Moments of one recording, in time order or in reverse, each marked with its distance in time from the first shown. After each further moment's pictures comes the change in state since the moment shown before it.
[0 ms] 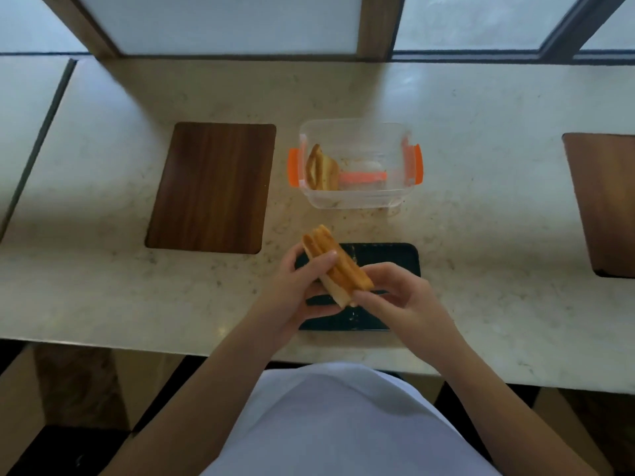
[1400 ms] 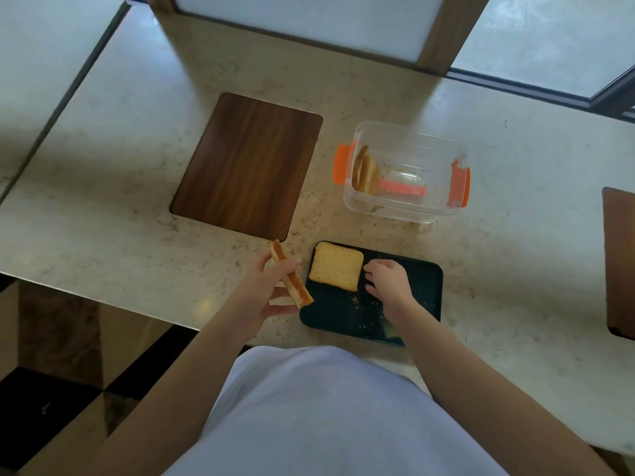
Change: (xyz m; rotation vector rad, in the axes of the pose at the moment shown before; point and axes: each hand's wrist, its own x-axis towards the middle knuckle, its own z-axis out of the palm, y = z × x) left_hand 0.000 -0.022 -0.099 -0.062 0.330 -0.036; right_hand 0.125 0.098 0.047 0.134 0.386 0.682
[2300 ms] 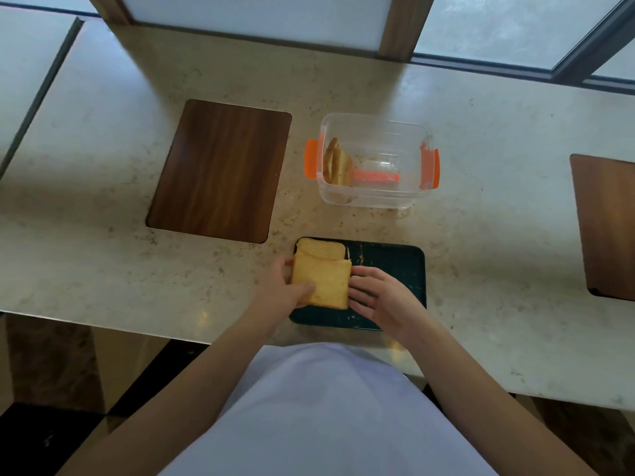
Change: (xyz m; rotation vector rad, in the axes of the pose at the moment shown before) left_hand 0.013 -0.019 0.051 0.444 0.063 0.100; right_hand -0.054 0.019 -0.048 0.318 -0.430 0.056
